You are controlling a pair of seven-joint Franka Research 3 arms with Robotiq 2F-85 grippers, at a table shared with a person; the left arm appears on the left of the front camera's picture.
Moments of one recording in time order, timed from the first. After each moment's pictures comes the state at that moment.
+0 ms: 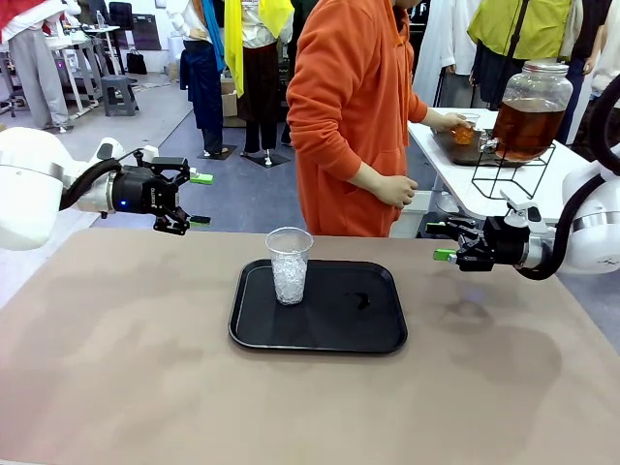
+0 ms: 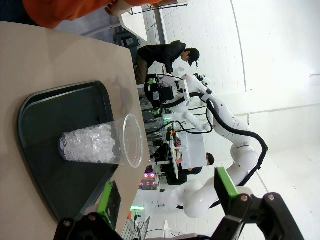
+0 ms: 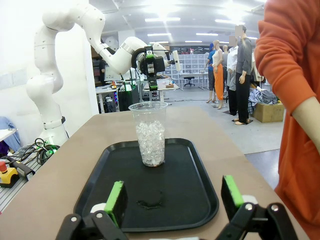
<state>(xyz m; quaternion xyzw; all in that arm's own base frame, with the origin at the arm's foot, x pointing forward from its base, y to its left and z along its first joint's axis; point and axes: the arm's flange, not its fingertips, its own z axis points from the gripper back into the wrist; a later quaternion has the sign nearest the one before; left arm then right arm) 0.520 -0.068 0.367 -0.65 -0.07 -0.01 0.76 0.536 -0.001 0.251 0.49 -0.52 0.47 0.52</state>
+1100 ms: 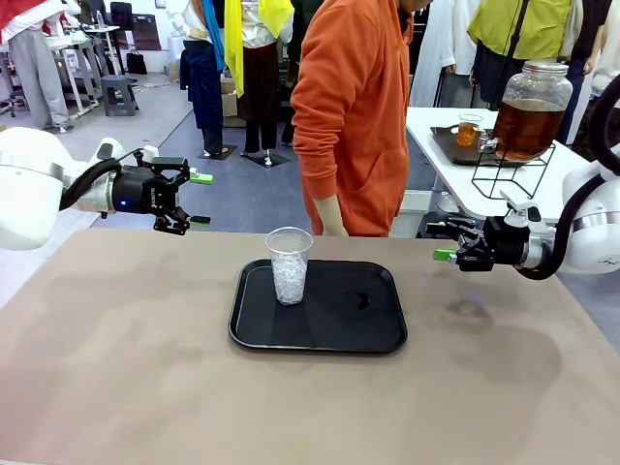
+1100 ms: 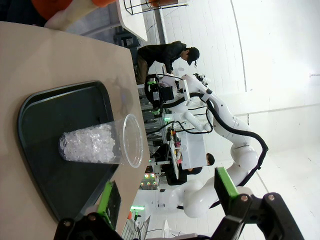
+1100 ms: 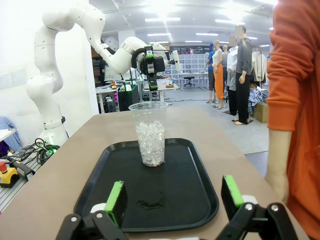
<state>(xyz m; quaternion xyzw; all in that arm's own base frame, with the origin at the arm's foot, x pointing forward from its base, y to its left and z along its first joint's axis) 0.520 -0.068 0.367 -0.65 -0.07 -0.01 0.76 0.536 -0.001 0.251 0.49 -0.52 0.47 0.52</state>
